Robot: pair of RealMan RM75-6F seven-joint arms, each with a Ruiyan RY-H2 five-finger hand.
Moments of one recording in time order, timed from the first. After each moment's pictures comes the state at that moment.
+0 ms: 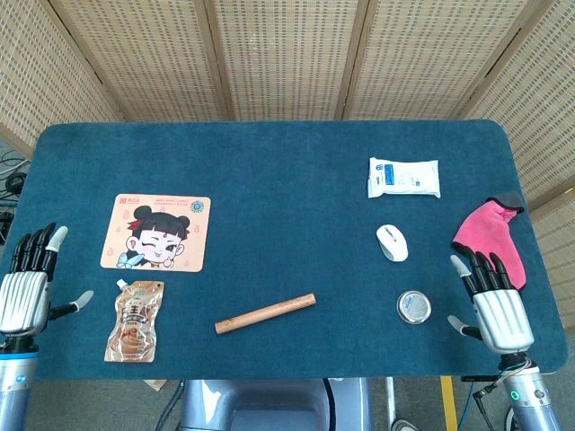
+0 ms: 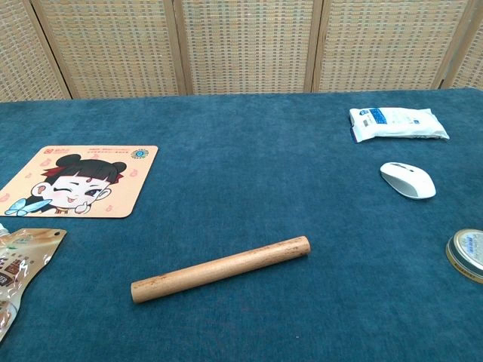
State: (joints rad) left arm -0.13 -1.26 -0.11 -1.64 1.46 1.53 0.13; right arm 0.15 -1.26 0.04 -1.49 -1.60 1.50 -0.13
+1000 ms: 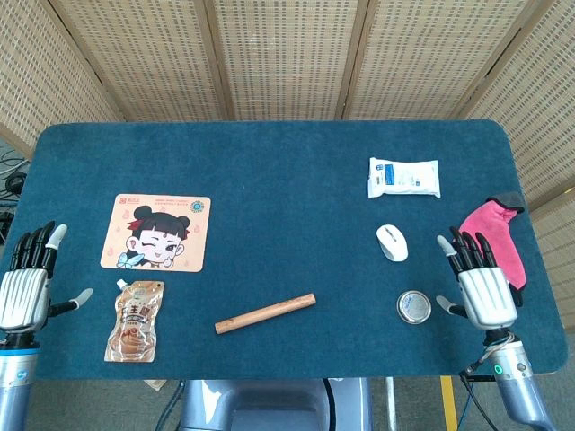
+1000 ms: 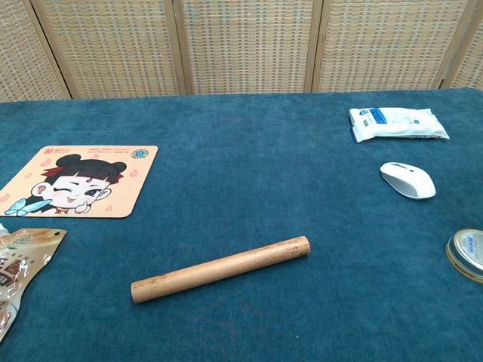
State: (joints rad) left arm -0.14 -1.26 -0.12 -1.63 1.44 1.51 0.13; right arm 0.24 -1.28 0.13 -1.52 -1.53 1.39 -0.22
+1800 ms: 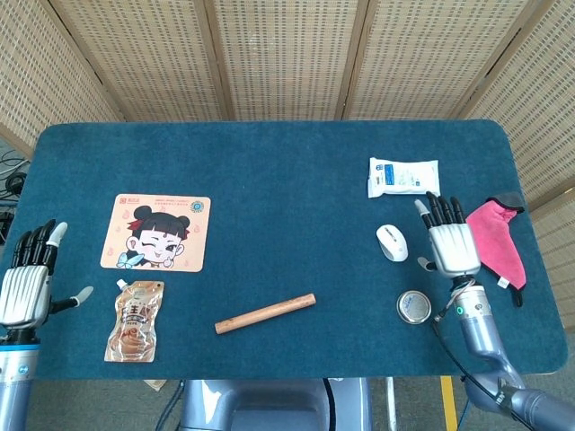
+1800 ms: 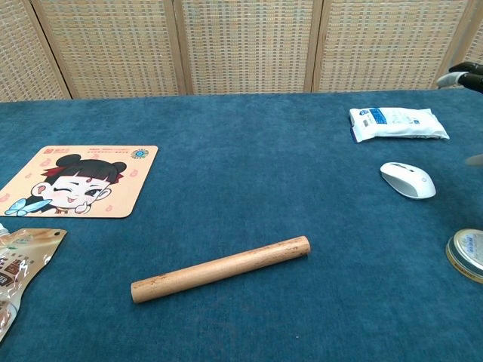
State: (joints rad) left arm -0.16 -1.27 -0.13 -1.61 1.41 1.48 0.12; right arm 0.46 -1.46 0.26 -1.29 -1.28 1.14 -0.36
